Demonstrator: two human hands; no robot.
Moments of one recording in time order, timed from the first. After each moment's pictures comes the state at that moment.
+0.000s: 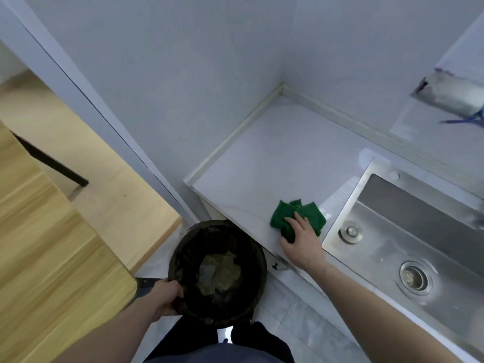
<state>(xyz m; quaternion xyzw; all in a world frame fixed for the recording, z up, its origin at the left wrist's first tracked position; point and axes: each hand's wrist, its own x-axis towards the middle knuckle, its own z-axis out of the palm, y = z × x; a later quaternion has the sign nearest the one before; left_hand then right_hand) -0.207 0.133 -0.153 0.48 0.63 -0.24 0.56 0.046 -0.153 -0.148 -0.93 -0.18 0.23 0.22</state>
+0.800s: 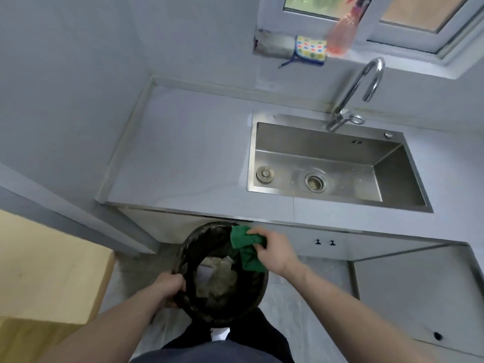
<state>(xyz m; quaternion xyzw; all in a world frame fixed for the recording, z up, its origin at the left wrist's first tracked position) -0.175 0.079 -0.167 0.68 0.39 -0.41 0.46 -0.142 -0.216 -0.088 -0.92 0.05 0.21 0.33</state>
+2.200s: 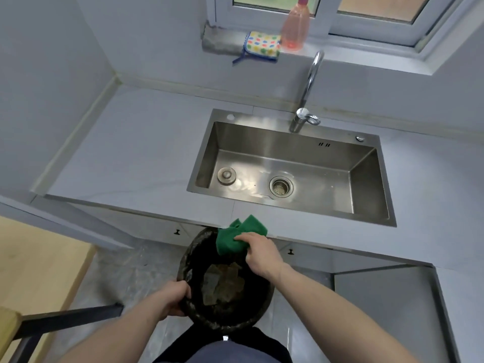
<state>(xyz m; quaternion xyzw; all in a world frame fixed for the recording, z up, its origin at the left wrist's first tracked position) -0.209 -0.174 -0.163 0.64 0.44 -0.41 0.48 -0.135 -0.433 -0.128 -0.94 -0.07 0.23 0.25</state>
